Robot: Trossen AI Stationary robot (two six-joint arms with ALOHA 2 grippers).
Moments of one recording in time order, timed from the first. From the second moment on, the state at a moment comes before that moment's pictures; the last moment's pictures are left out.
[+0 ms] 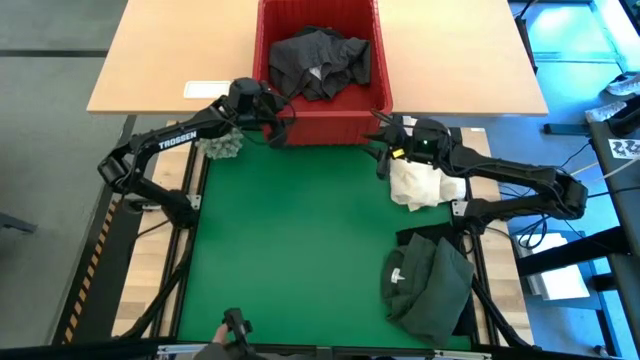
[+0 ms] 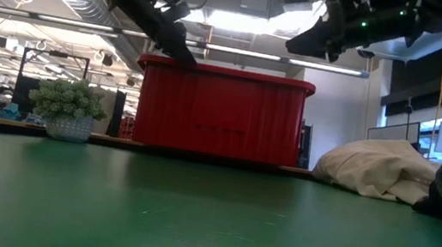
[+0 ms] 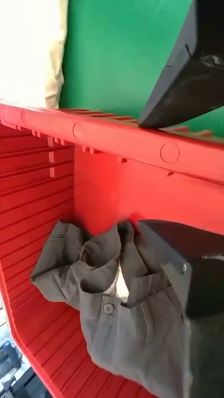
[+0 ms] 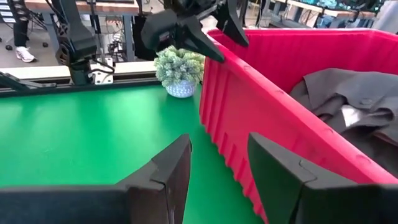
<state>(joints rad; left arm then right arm) 0.77 1.42 1.05 -0.09 0.15 0.43 -0.45 1.15 0.78 0.14 -0.13 -0.14</state>
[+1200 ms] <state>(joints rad) 0.69 1.49 1.05 -0.31 -0.14 0.68 -0.45 1.19 0.78 0.24 -0.15 -0.11</state>
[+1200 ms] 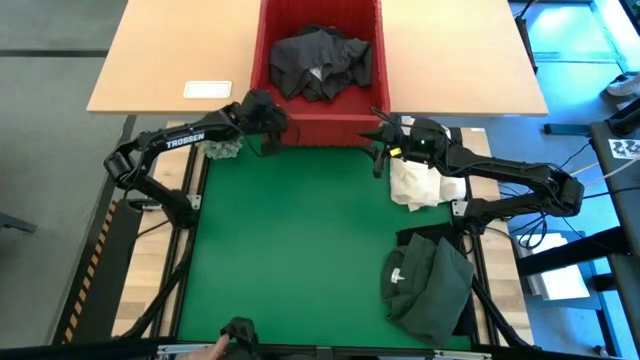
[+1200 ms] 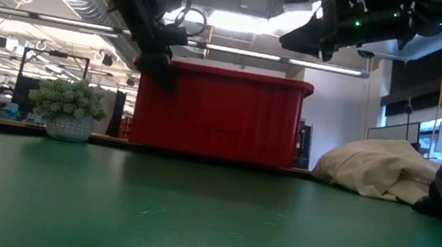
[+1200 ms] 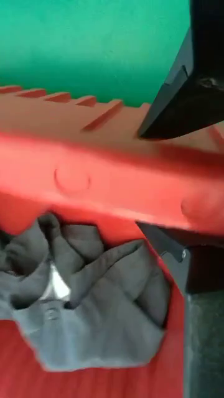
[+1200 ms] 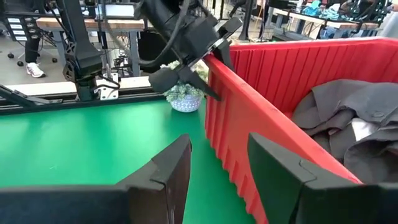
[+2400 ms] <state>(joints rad) 0.13 1.50 1.05 -0.55 -0.41 0.33 -0.73 1.66 1.46 -0.28 -0.06 -0.27</state>
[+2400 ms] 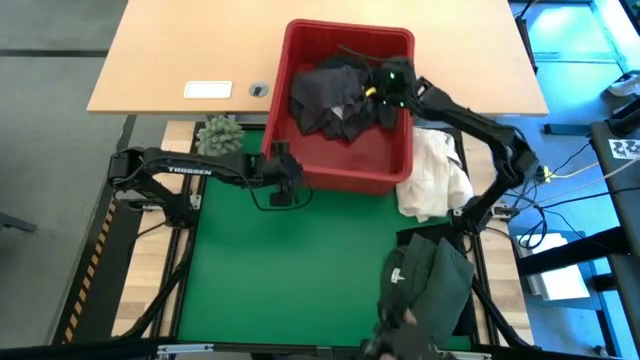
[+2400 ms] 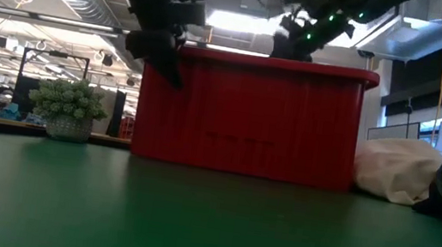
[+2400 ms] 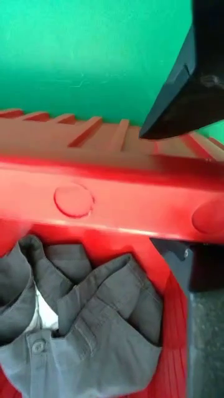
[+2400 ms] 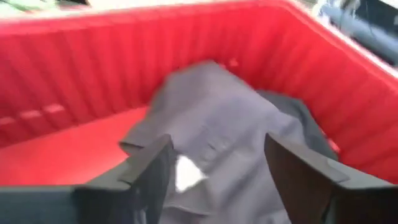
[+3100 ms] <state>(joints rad) 0.02 1.49 1.05 -0.59 -0.45 0.23 -0.79 2.07 1.78 -0.53 -0.18 -0.16</state>
